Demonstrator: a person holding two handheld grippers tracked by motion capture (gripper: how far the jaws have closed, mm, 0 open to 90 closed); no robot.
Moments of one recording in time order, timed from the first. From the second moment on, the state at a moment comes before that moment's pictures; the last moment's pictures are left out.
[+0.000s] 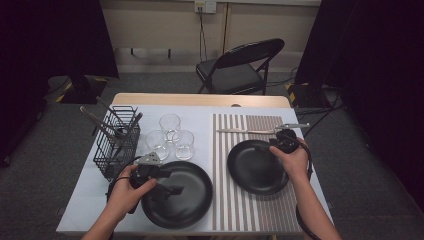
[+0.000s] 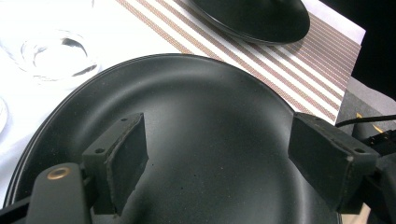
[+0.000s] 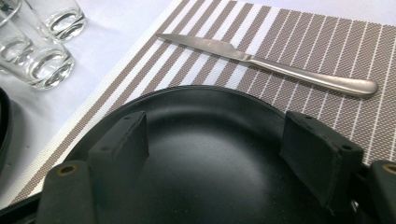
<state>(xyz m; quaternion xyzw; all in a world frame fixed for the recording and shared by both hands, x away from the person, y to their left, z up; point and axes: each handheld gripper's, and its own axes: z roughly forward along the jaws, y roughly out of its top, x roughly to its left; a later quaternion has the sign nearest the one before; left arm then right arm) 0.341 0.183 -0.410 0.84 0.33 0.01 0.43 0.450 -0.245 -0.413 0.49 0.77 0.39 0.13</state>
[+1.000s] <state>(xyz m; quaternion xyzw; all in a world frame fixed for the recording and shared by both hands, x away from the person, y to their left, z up) 0.341 0.183 -0.409 0.84 0.33 0.01 0.43 0.423 -0.239 -0.410 0.46 0.78 0.40 0.12</state>
